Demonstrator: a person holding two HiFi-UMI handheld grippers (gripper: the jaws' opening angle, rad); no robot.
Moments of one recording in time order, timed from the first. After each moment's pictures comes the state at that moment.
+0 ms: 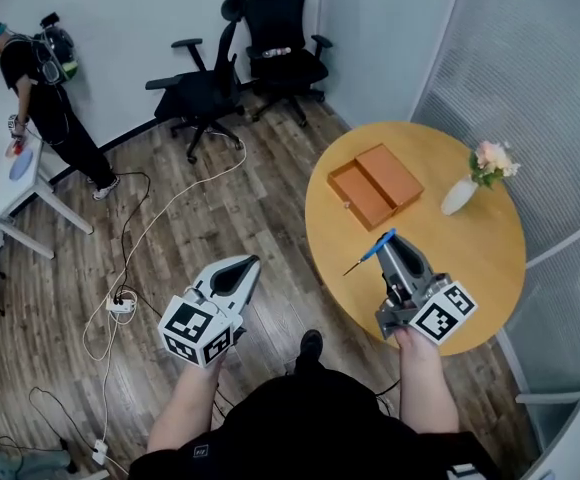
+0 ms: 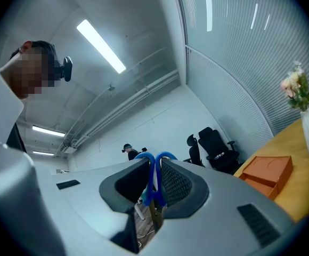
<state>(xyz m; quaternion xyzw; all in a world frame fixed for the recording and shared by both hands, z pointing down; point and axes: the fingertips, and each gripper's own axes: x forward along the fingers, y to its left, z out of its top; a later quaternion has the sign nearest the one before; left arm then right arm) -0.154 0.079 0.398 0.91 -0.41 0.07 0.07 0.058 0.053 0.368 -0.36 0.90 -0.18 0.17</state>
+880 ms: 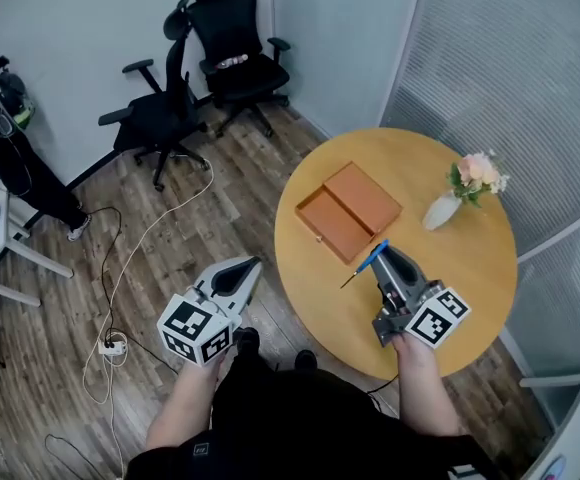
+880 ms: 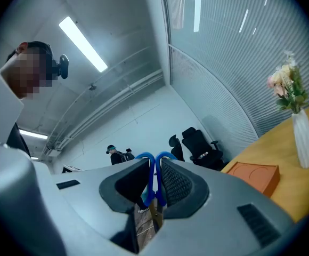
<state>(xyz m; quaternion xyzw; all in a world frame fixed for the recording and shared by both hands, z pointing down) -0.082 -0.071 0.401 0.94 -0.33 0.07 0.08 0.124 -0.060 0.398 -0.42 0.87 -0.21 0.17</state>
